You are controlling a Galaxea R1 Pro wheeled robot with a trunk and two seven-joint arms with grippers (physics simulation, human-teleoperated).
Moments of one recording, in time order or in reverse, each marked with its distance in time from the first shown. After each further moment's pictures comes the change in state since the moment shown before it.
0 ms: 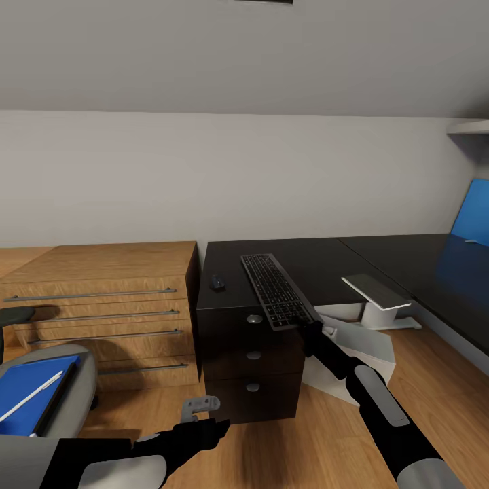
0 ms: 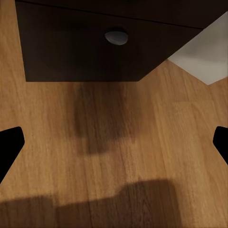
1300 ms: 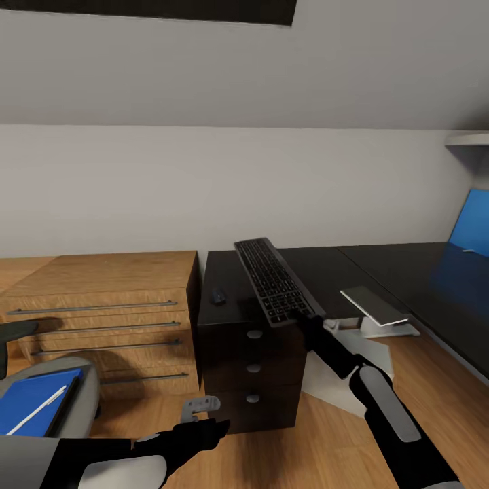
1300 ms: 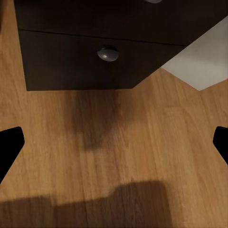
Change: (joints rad) left arm 0.000 -0.001 0.000 -0.001 0.001 0.000 0.002; right arm 0.073 -0.003 0.001 -0.227 0.070 -0.001 -0.028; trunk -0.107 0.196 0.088
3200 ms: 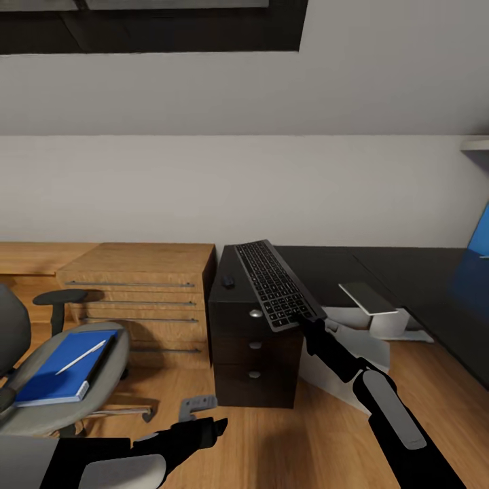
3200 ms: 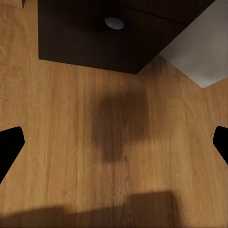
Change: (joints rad) left arm 0.000 0.001 0.000 0.013 0.000 -0.007 0.009; right arm 0.026 -0.011 -0.003 -0.031 0.019 0.003 -0.010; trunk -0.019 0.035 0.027
